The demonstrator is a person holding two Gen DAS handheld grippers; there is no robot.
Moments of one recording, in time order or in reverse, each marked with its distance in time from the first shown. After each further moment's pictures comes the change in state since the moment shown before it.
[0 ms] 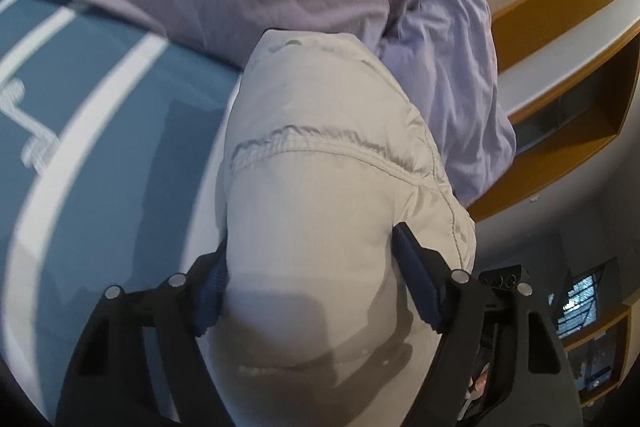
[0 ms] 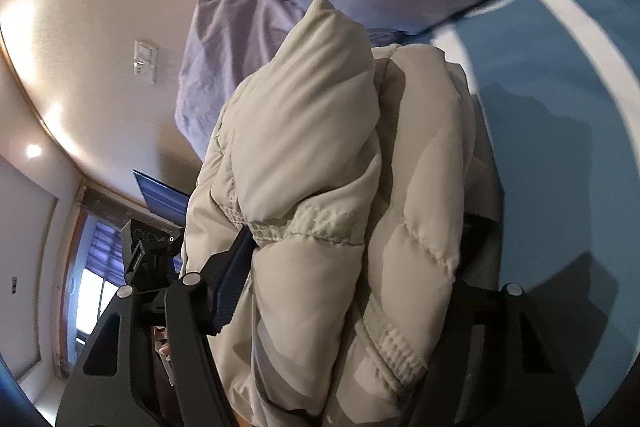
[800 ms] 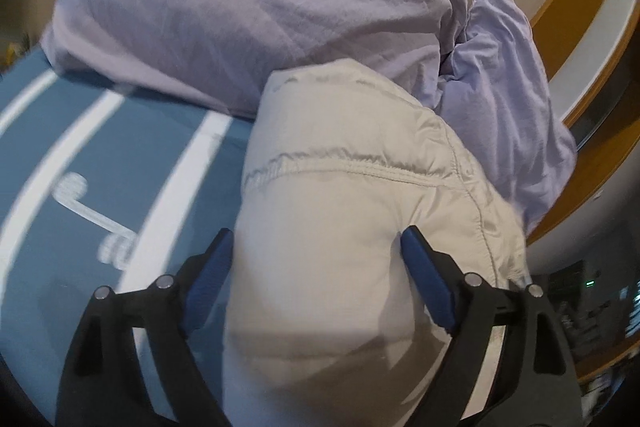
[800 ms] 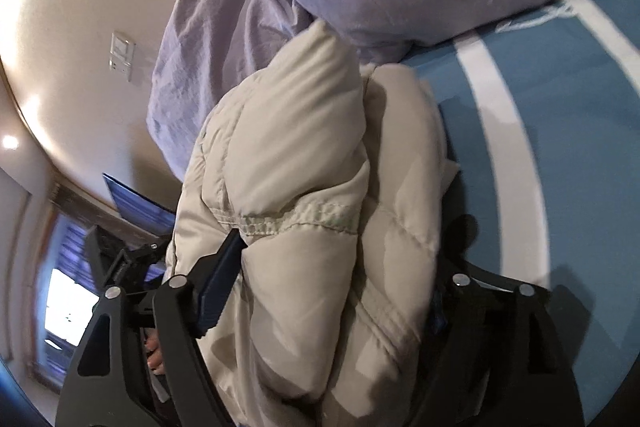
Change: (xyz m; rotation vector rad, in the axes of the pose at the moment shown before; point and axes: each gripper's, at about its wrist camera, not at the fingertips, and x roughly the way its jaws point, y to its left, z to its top) left arm -0.007 0.018 0.027 0.149 -0.144 0.269; right arm 0.030 0.014 0.005 -0.050 -0.075 -0.173
